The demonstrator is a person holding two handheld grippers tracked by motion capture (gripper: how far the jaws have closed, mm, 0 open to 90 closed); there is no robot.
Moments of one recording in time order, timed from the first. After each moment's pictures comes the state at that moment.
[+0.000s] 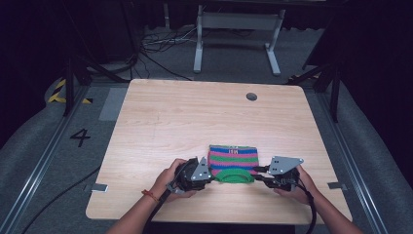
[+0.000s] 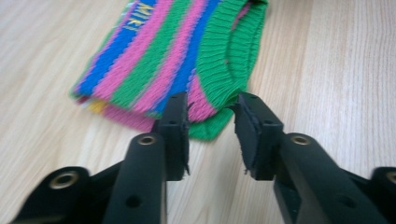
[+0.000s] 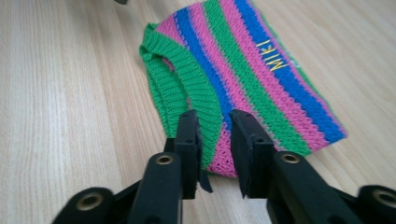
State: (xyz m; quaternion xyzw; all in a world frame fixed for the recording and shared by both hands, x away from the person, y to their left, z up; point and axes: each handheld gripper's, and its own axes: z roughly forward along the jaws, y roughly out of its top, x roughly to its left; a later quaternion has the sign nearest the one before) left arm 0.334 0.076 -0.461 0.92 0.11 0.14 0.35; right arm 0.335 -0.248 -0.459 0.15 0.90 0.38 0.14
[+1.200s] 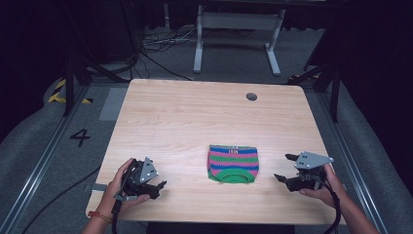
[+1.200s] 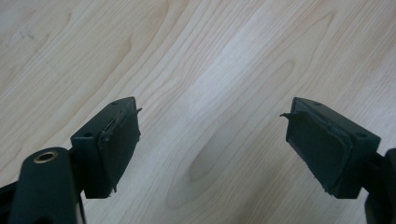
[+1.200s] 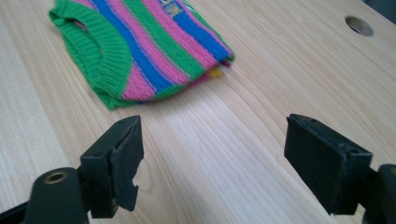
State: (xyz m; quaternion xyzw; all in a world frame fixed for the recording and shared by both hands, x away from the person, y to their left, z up) left arm 0.313 0.202 -0.469 0.90 0.28 0.21 0.28; right arm 0.332 -0.314 -0.450 0.26 0.88 0.35 0.21
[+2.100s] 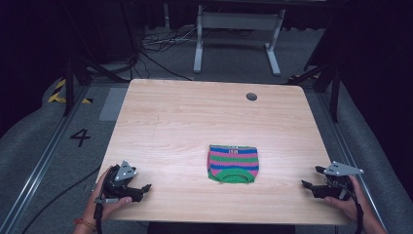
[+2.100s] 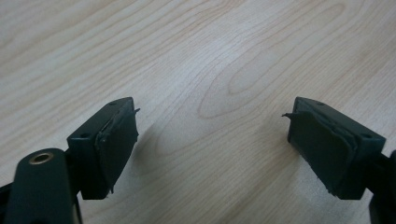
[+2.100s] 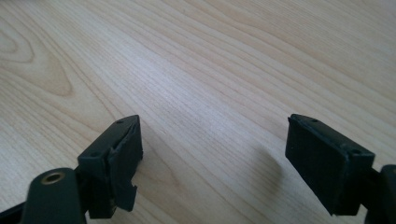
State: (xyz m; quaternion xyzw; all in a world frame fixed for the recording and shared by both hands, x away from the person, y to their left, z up) left arm 0.309 0.260 -0.497 0.85 0.38 0.13 0.33; right arm 0.314 -0.410 -0.501 0.41 0.83 0.33 0.20
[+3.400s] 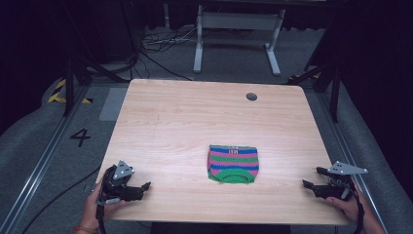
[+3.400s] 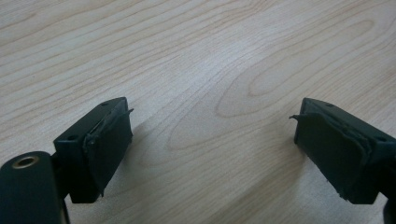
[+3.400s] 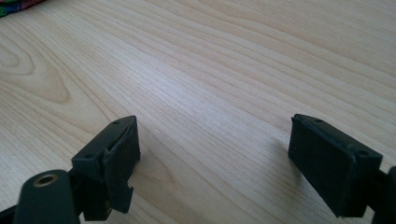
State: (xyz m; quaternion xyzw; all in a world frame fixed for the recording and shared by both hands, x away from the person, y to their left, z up) left arm 0.309 0.258 -0.498 0.83 0.43 0.15 0.32; right arm 0.316 -0.417 -0.506 0.43 0.81 0.35 0.17
